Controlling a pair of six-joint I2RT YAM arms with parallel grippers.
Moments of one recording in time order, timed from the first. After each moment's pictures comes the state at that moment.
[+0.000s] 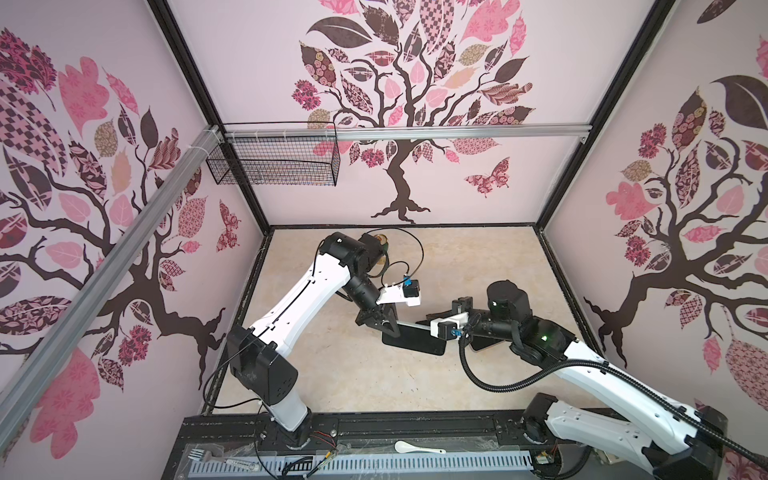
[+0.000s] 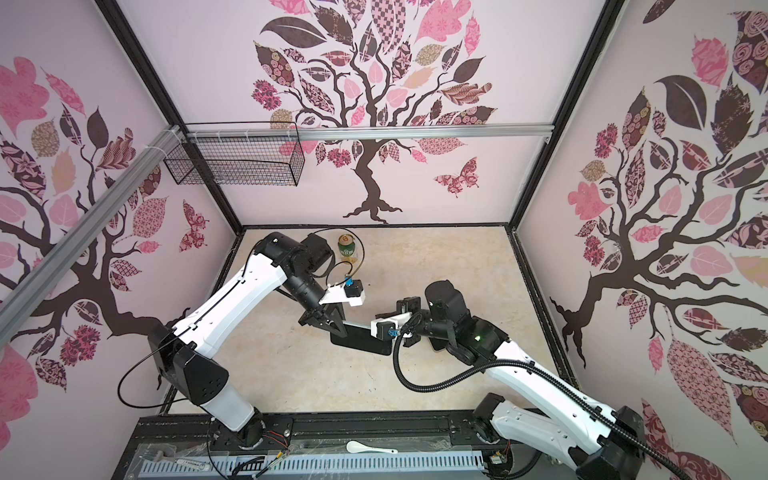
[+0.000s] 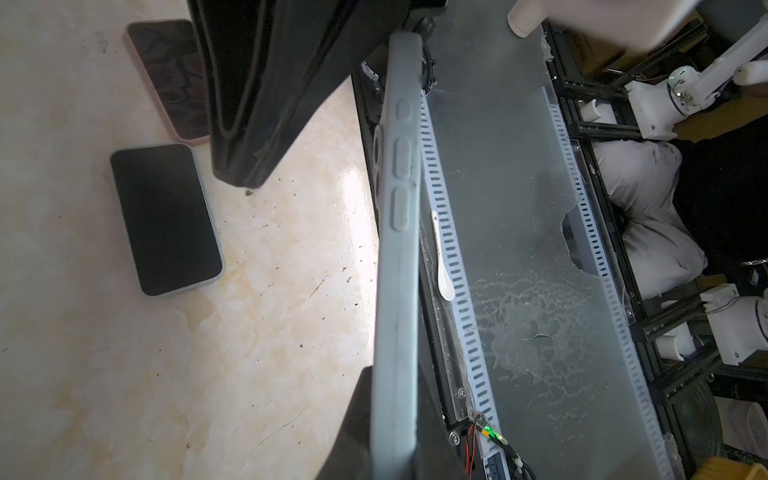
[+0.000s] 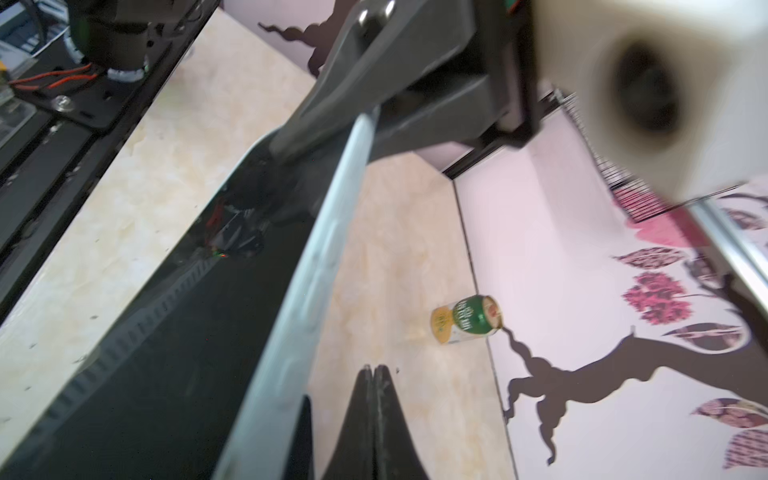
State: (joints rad) left arm -0.57 1.66 1.75 -1.68 0.79 1.10; right arm 0.75 0.93 0.83 -0.23 -0.42 -0.95
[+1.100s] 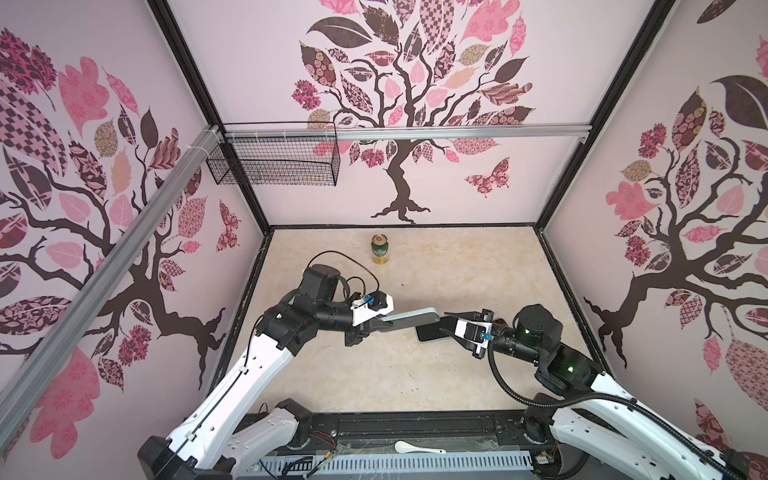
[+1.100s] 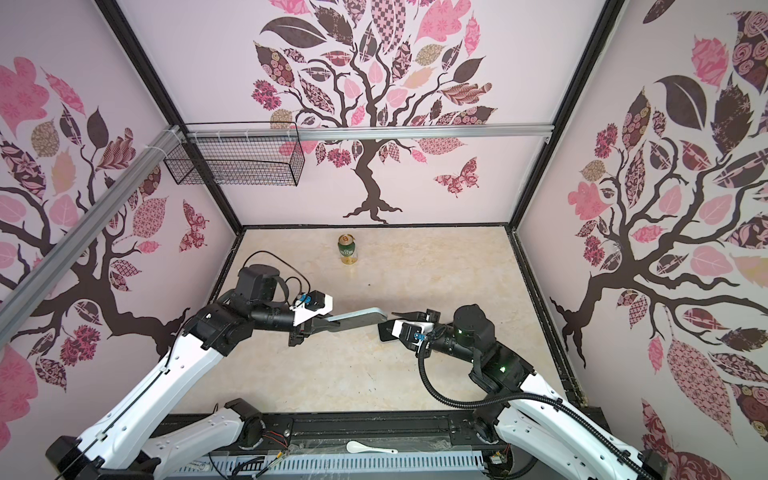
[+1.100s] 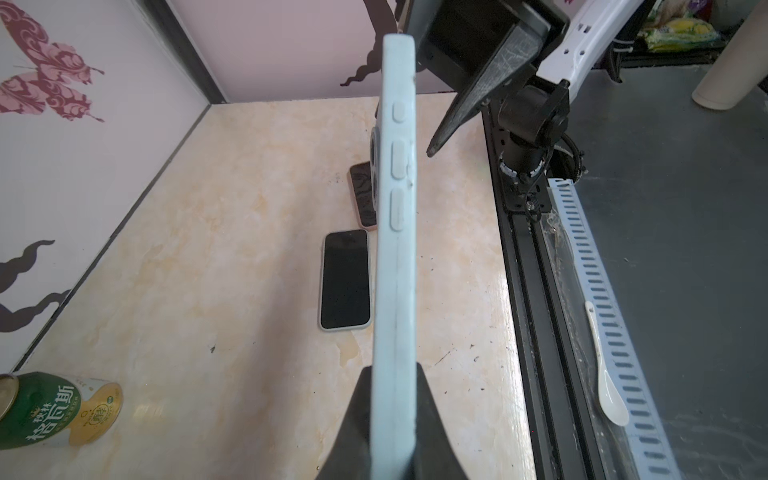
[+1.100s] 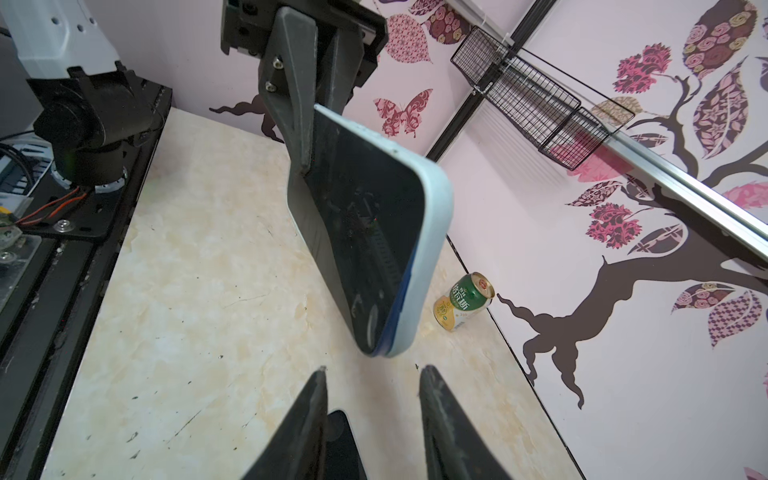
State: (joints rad) left arm -0.51 0.98 1.03 -0.71 0.76 0.66; right arm 0.73 0.66 0.61 -0.13 -0.36 -0.58
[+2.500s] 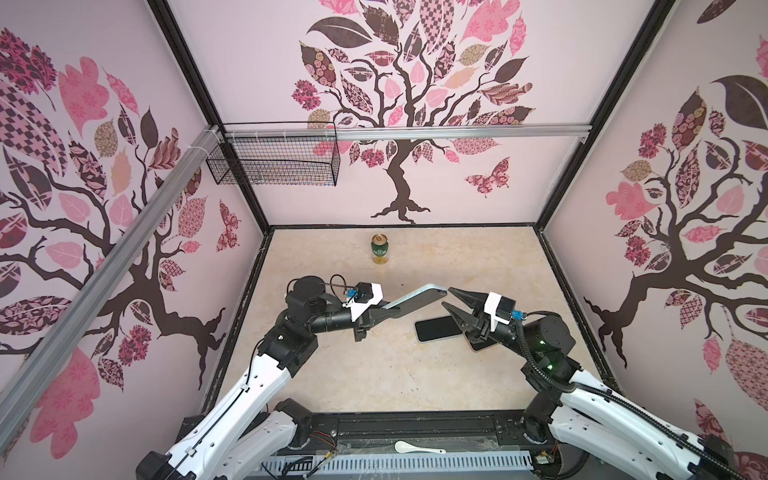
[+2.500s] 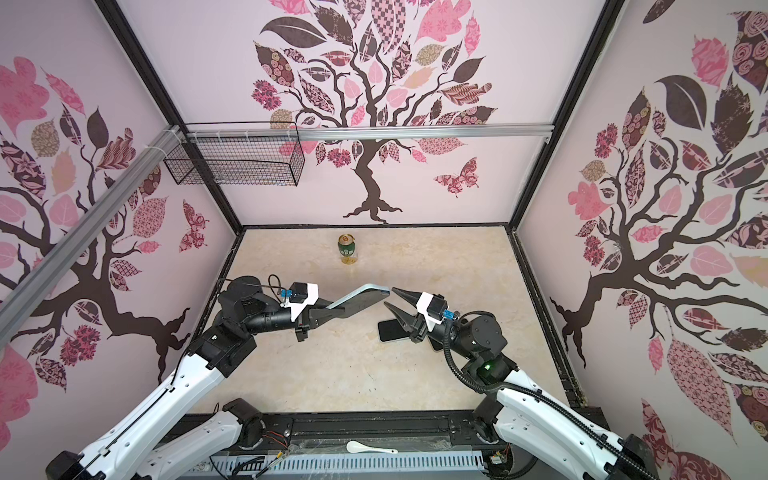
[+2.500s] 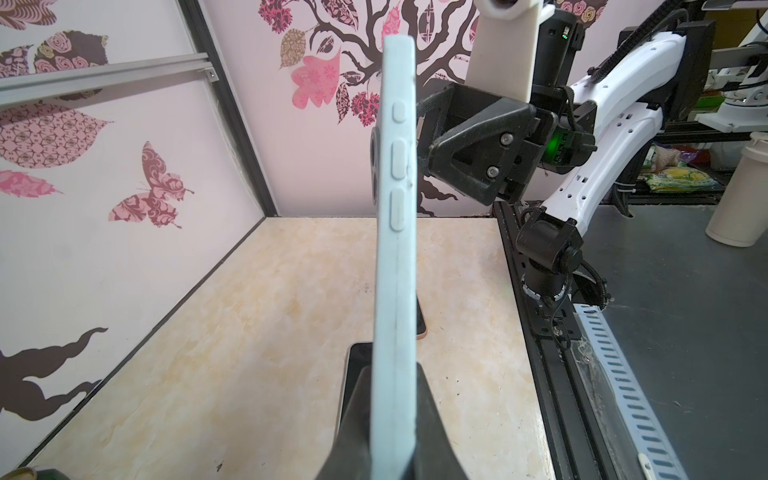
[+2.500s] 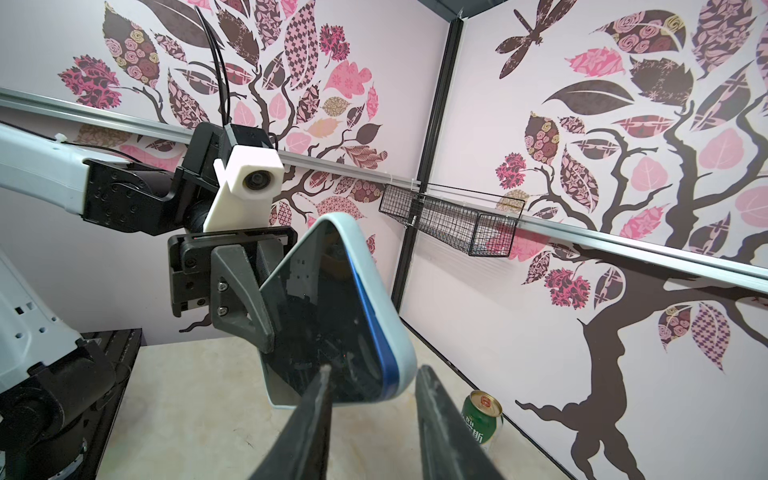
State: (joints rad) left arm -0.51 0.88 0.80 -0.09 0.85 0.29; right arm 0.71 0.73 0.49 0.59 -0.35 -0.11
